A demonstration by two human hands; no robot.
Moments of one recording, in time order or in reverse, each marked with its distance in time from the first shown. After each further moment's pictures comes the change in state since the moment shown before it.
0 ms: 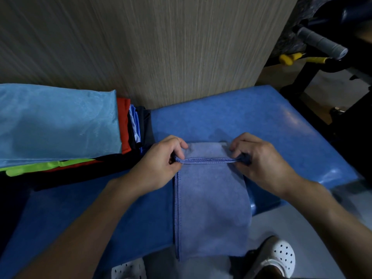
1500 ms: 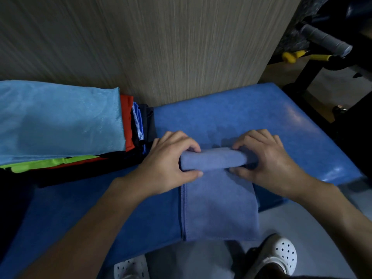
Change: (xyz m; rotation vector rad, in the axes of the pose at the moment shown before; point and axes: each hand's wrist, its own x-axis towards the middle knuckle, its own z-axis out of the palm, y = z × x) left_hand -0.005 0.017 -0.003 0.294 -0.032 0.109; right_hand -0.007 -0.012 -0.009 -0.226 -0.050 -0.030
